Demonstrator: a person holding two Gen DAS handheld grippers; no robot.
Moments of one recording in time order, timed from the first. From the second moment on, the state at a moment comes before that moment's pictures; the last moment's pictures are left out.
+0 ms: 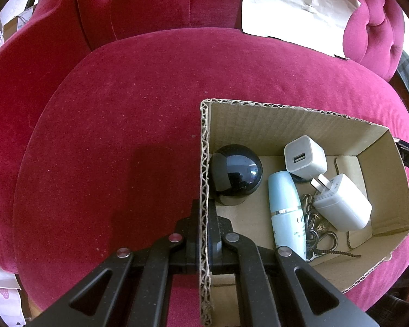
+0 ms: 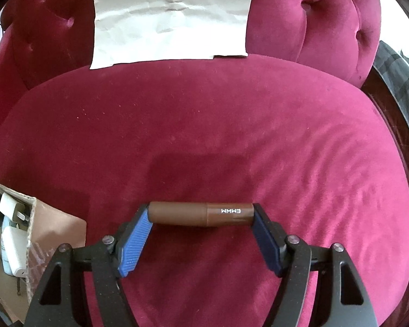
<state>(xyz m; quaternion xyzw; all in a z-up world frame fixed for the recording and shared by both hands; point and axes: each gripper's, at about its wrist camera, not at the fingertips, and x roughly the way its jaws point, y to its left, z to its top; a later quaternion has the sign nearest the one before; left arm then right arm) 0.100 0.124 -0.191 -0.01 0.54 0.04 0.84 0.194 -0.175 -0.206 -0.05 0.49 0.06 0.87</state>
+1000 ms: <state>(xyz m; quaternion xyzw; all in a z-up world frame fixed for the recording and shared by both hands) 0.101 0.123 -0.190 -0.01 0.54 0.04 0.84 0.164 -0.118 -0.118 -0.05 0.42 0.12 0.90</state>
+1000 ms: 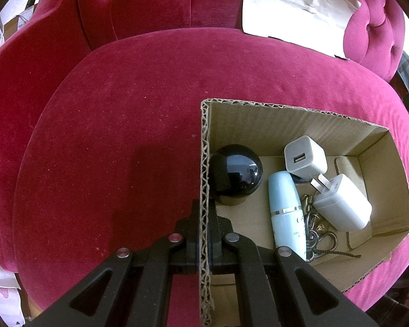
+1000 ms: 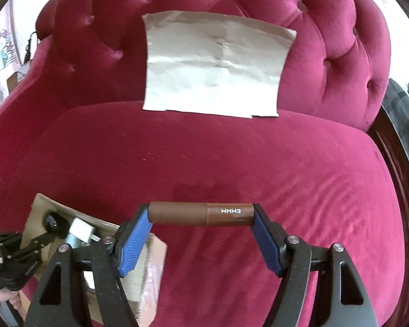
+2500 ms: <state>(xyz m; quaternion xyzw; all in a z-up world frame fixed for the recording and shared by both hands) 0.101 0.124 -0.190 -0.01 0.54 0.04 0.84 0.129 -0.007 -0.151 -0.05 0.49 0.21 0.84</state>
